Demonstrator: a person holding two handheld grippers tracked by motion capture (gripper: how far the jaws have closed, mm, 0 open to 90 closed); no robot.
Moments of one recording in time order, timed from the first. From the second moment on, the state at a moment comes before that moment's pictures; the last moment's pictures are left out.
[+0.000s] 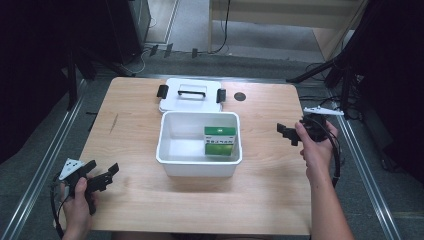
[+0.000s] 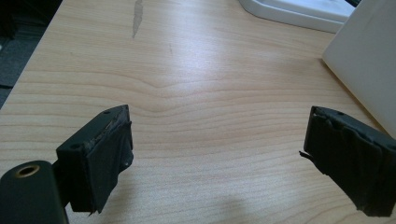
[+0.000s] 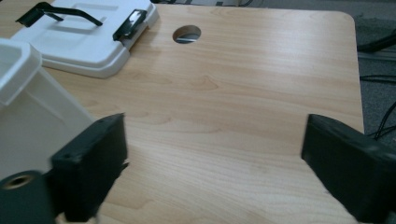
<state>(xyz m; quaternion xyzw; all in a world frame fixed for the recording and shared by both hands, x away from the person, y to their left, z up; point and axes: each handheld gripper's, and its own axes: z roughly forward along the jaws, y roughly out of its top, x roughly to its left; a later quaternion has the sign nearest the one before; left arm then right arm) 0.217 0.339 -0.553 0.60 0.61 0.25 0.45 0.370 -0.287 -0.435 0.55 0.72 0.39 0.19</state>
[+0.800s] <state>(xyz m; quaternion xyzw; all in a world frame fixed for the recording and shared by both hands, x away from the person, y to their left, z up) 0.217 0.339 -0.553 0.60 0.61 0.25 0.45 0.299 -0.336 -0.506 0.57 0.66 0.41 0.26</state>
